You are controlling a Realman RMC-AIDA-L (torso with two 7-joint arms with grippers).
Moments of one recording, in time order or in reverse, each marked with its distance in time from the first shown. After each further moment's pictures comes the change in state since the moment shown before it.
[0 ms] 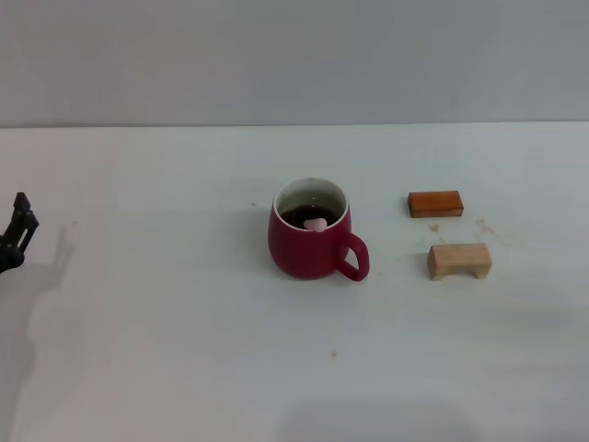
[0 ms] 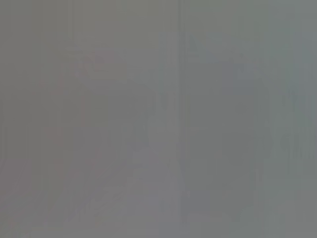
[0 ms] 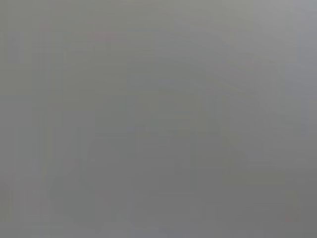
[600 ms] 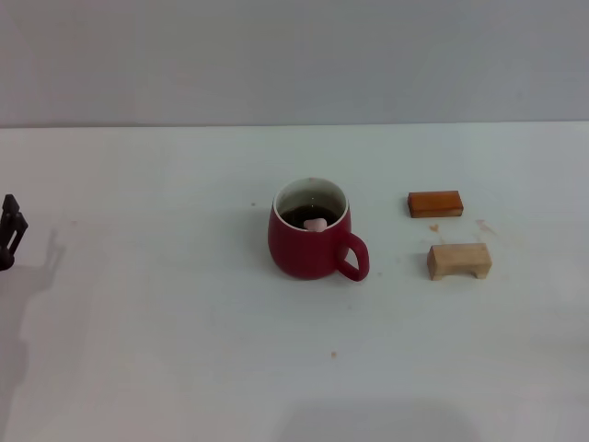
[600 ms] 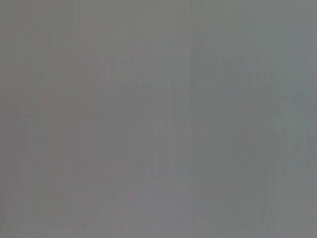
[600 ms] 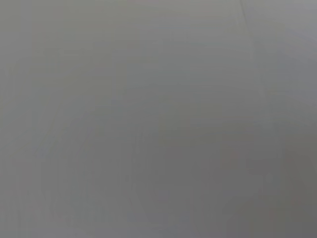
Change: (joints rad) left arm 0.007 0.000 -0.017 0.008 -0.001 0.008 0.001; right arm 0.001 -0.001 -0.002 -0.138 0.130 -0.010 0.186
